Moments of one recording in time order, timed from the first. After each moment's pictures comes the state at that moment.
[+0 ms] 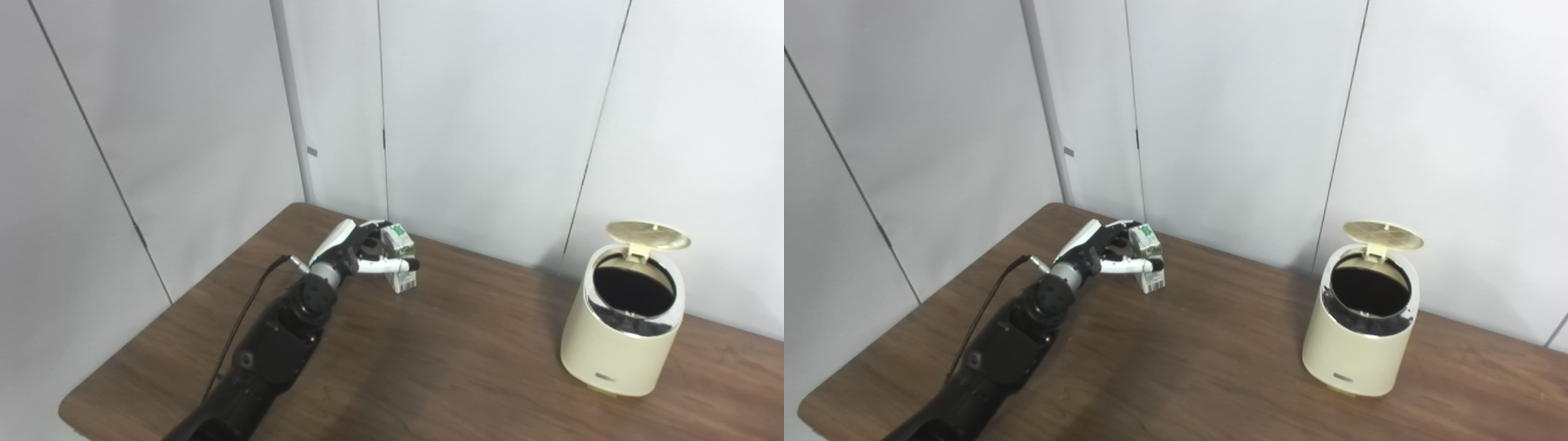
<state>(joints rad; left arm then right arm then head) -0.47 0.49 0.00 0.25 0.31 0.39 -0.04 -0.01 -0.29 -0.15 0.04 -0.25 -0.43 -0.21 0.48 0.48</state>
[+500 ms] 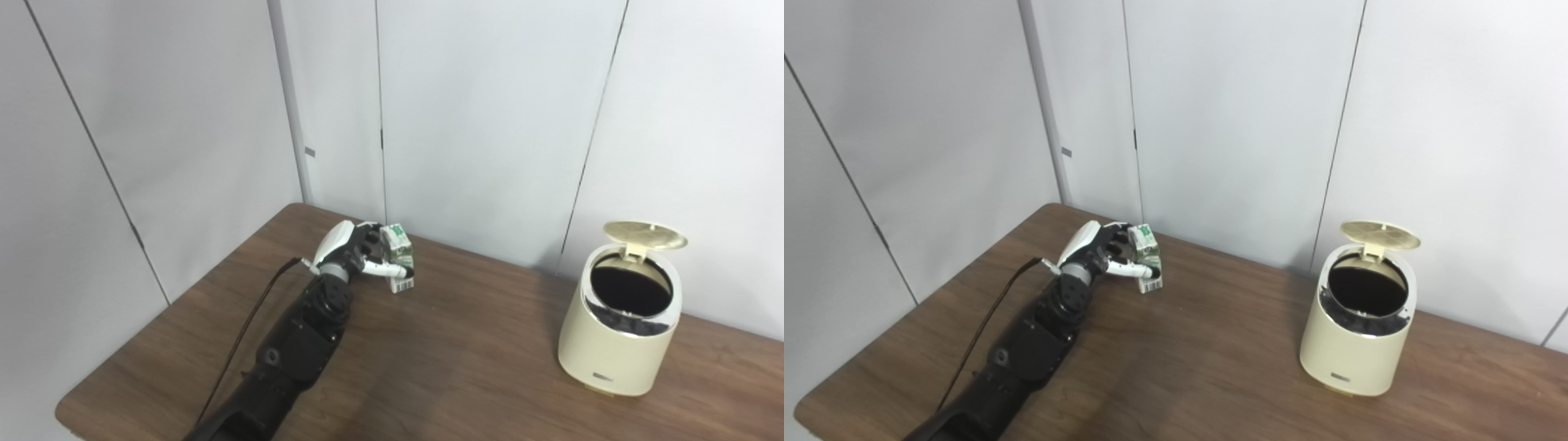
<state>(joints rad) -0.51 0.43 0.00 0.35 0.38 0.44 0.12 -0.01 -0.28 -0.16 0.04 -0.26 -0.43 -0.21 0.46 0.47</state>
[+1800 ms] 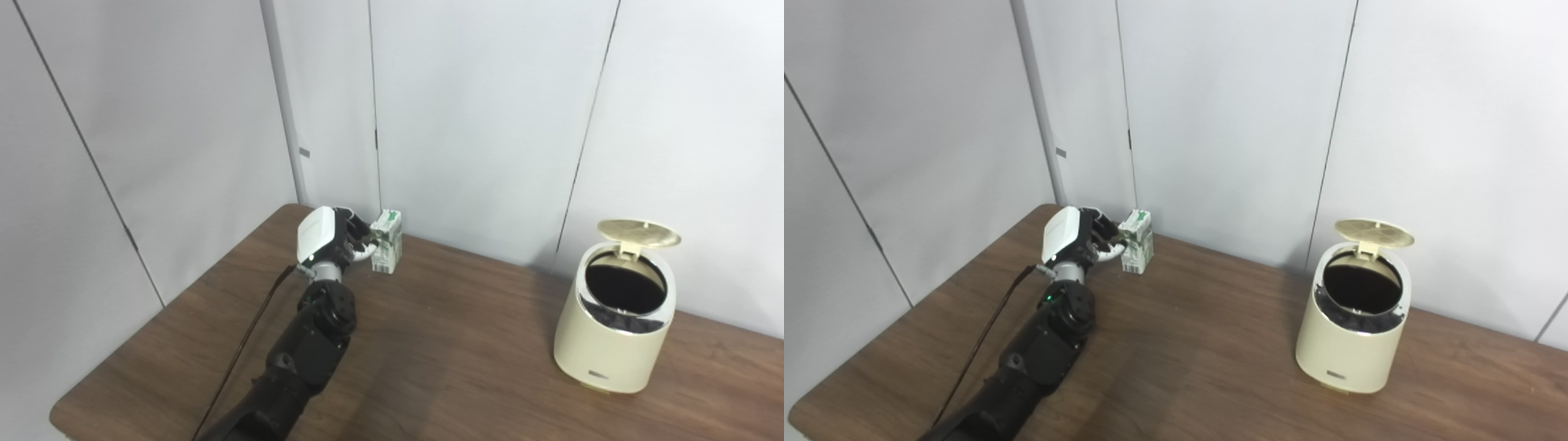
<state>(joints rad) -0.54 0.39 0.03 0.44 0.45 0.39 0.35 -0.01 -0.28 -0.16 0.04 -0.26 -0.42 -0.21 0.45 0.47</state>
